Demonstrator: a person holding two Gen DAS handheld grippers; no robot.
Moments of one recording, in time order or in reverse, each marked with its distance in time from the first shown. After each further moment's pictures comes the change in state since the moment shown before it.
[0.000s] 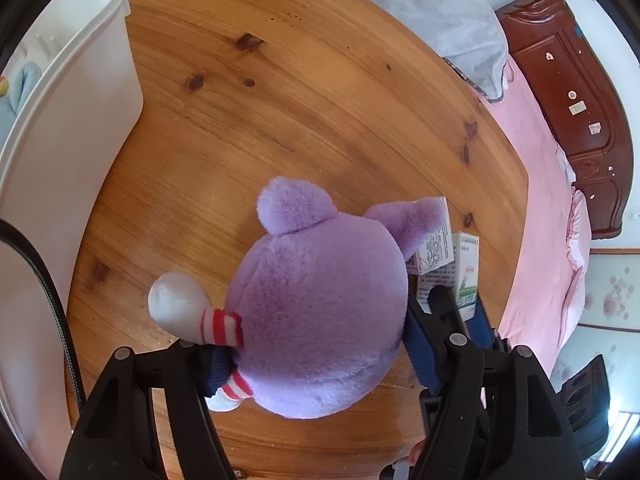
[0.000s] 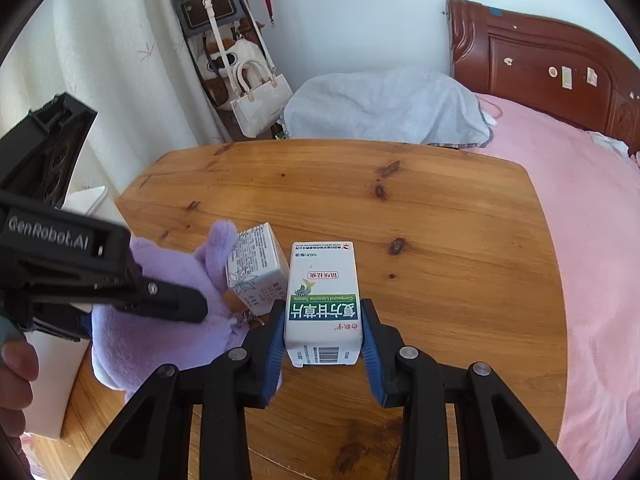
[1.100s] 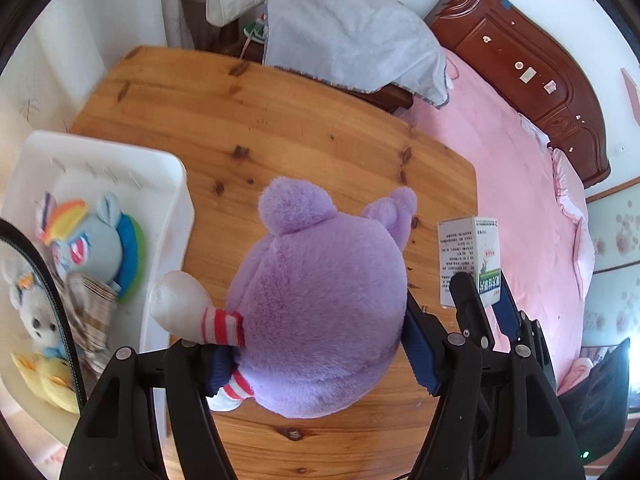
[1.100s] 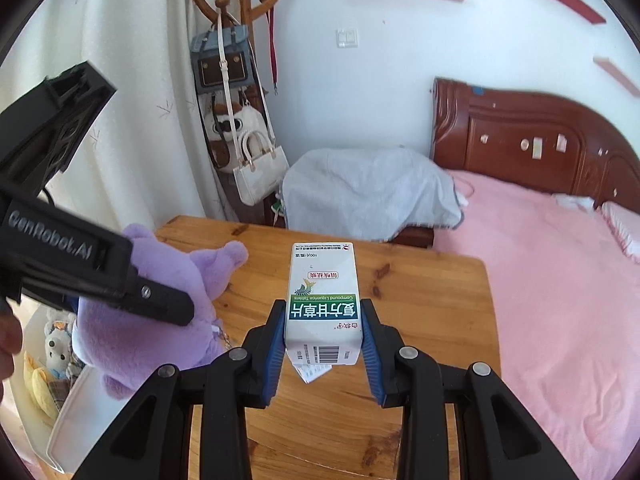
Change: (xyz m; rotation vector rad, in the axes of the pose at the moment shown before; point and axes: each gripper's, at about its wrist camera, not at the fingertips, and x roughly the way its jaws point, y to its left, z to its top) left arm -0.109 -0.023 0.002 0.265 -0.118 0.039; right arm -0.088 0.066 0.043 -0.060 -0.221 -0.130
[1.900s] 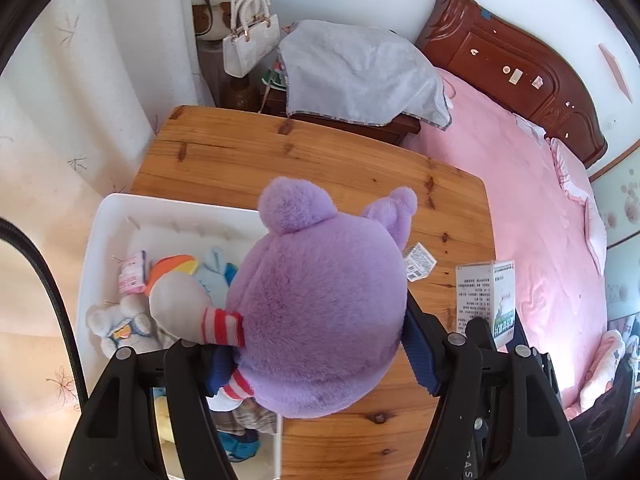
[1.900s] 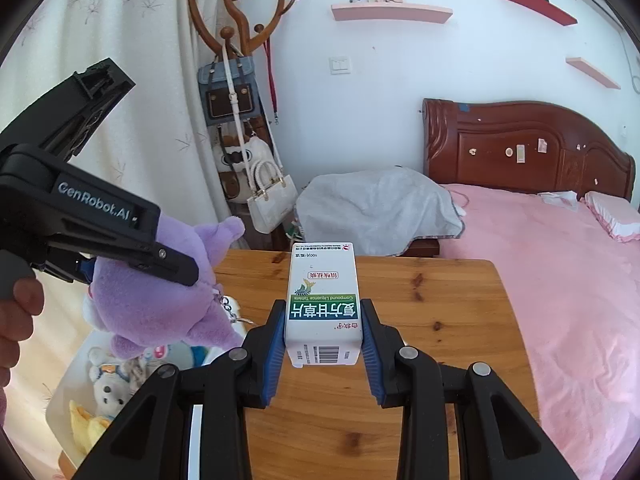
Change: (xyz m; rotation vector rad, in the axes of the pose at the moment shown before) left arm -0.076 0.060 0.011 0.143 -0.087 0.059; right arm -0.051 0.090 0.001 0.096 -0.069 -0.028
